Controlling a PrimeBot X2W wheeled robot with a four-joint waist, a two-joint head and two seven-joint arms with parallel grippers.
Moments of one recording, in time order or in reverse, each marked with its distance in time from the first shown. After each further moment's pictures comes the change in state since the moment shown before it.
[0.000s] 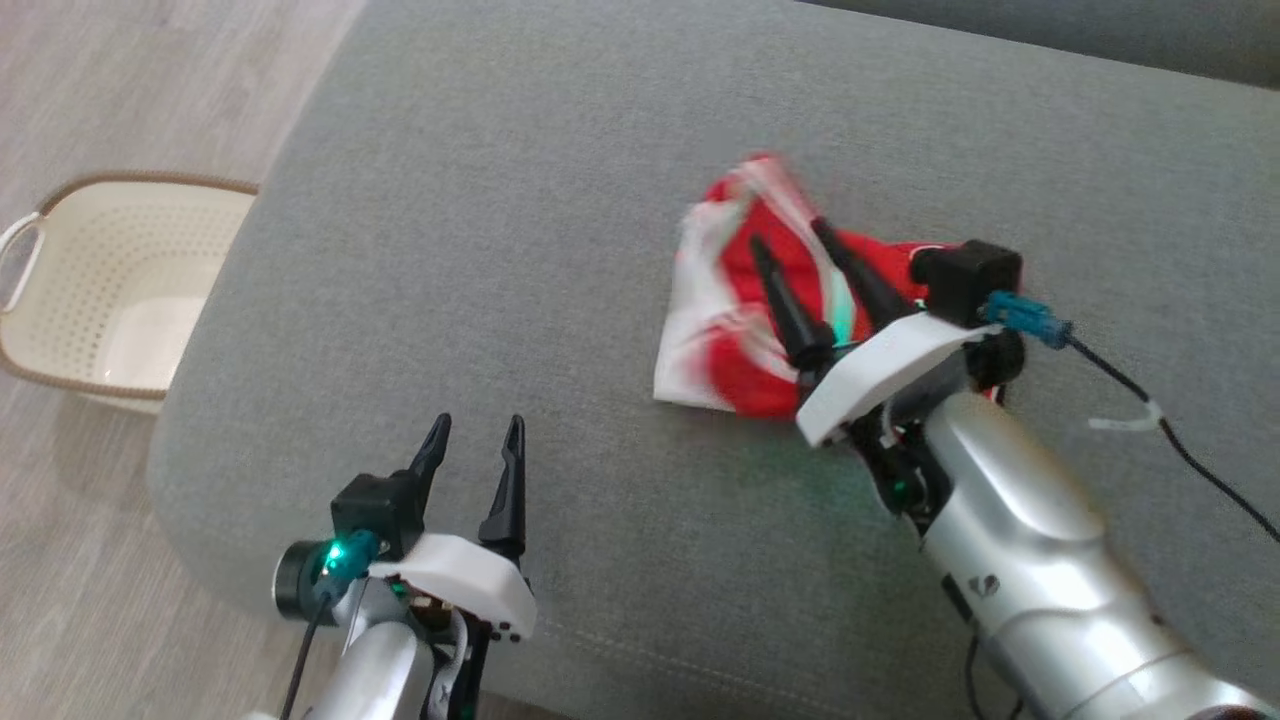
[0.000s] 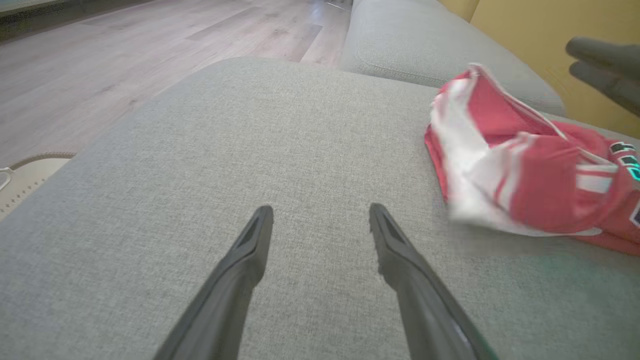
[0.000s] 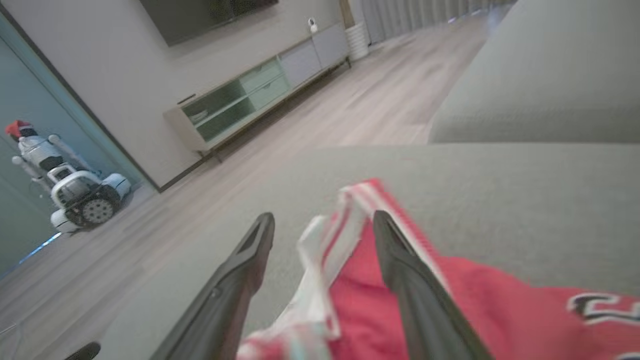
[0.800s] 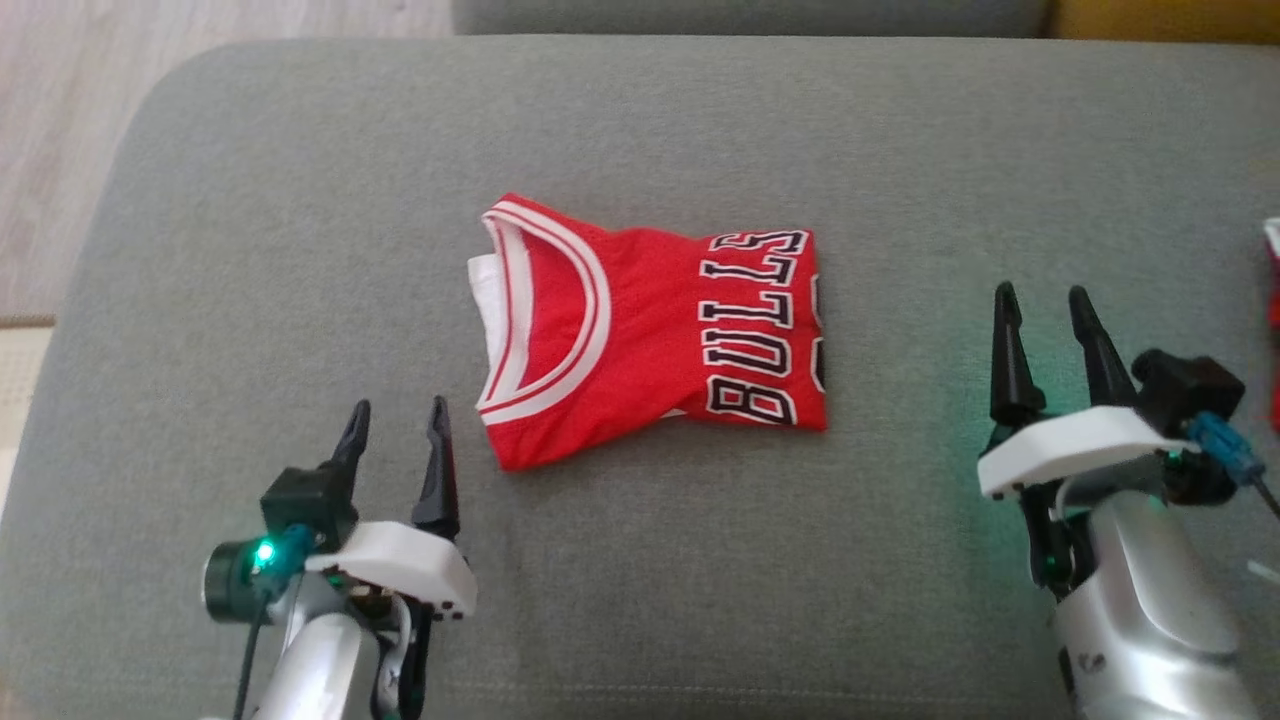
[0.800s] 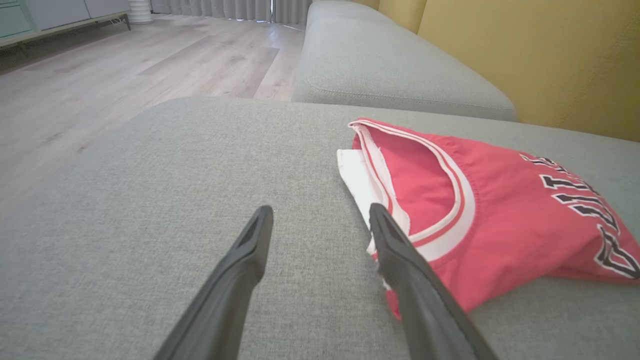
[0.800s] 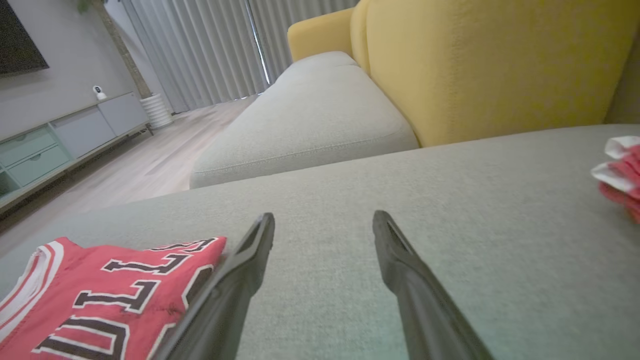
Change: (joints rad) left arm 0.006 0.000 0.138 -0.012 0.077 0.017 0.000; right arm 0.217 0.008 -0.559 -0.045 -0.381 0.000 -0.125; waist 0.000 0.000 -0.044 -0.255
